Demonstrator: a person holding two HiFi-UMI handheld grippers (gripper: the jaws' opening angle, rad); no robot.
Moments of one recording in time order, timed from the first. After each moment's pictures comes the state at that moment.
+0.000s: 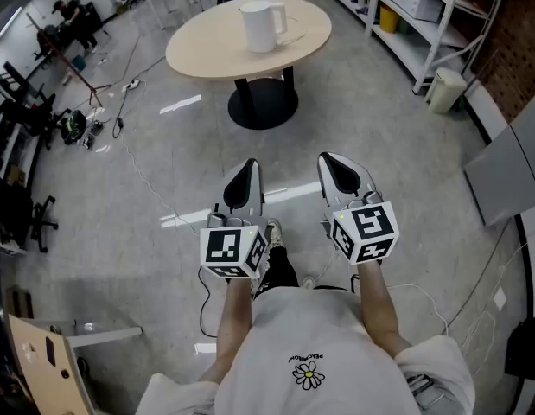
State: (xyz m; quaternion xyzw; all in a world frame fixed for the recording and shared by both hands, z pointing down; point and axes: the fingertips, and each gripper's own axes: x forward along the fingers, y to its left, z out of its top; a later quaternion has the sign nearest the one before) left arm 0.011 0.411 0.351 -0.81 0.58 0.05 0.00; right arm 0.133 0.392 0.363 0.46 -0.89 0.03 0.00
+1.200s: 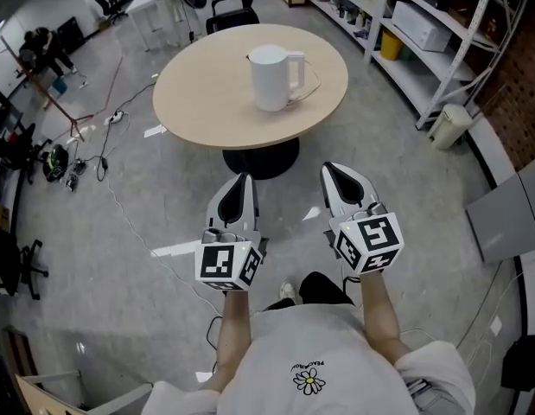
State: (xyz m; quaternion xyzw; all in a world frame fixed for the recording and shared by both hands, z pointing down) left arm -0.116 0.093 0.319 -0.82 0.56 0.10 0.00; right arm 0.024 0.076 0.323 0.48 -0.88 0.02 0.00
